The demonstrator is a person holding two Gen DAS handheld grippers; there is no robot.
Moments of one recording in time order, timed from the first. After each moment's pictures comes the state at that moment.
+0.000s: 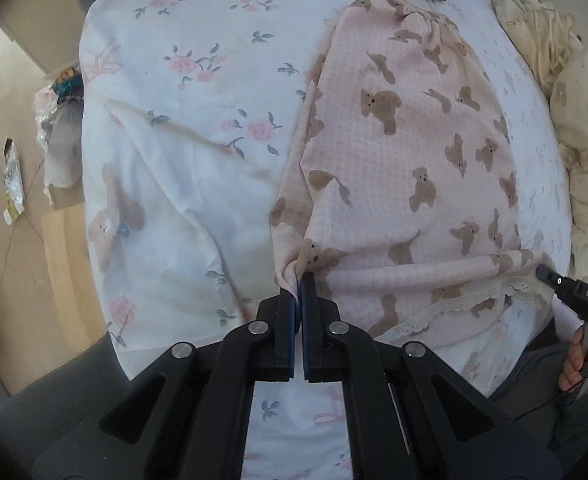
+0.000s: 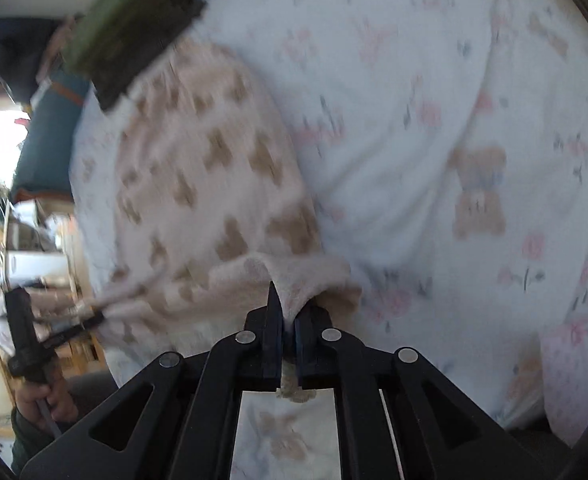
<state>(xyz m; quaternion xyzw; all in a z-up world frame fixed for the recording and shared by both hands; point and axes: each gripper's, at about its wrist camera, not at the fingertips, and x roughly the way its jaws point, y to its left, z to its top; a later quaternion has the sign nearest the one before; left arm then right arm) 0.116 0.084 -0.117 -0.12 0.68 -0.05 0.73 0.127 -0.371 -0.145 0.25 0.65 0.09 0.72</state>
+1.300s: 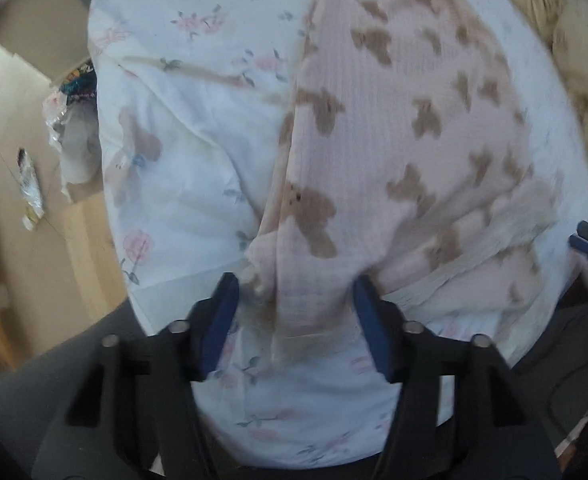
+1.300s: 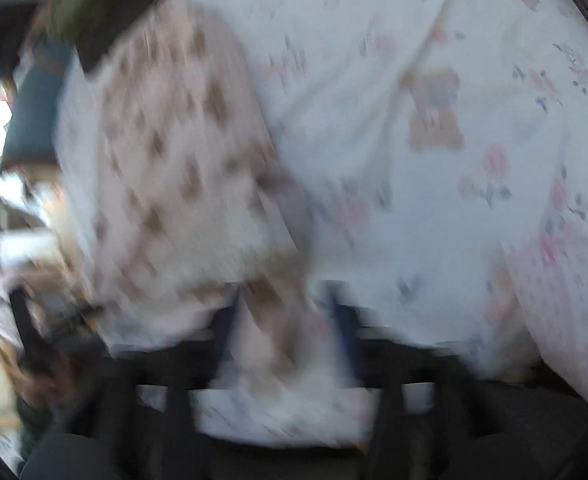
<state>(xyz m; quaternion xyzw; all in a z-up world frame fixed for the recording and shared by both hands) 0.076 0.082 -0.116 -0.06 0.70 -0.05 0.71 0.093 -0.384 -0.144 0.26 0.67 0.07 0.69</state>
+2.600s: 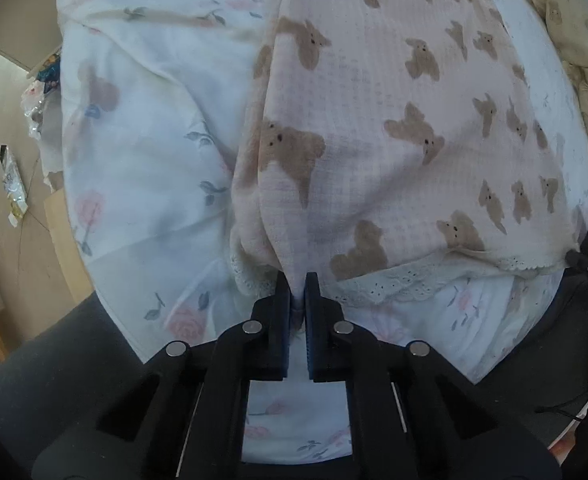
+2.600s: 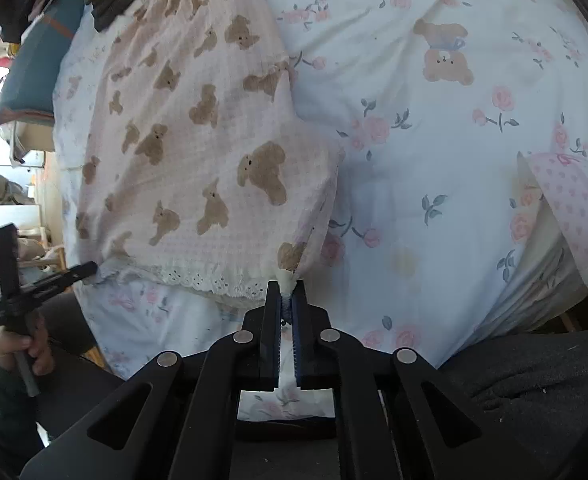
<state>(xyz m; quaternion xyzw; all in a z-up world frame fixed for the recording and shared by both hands) 0.056 0.069 -0.142 -0.04 0.73 -0.08 0.68 0.033 -0.341 -0.142 0.20 0.69 0.08 0.69</state>
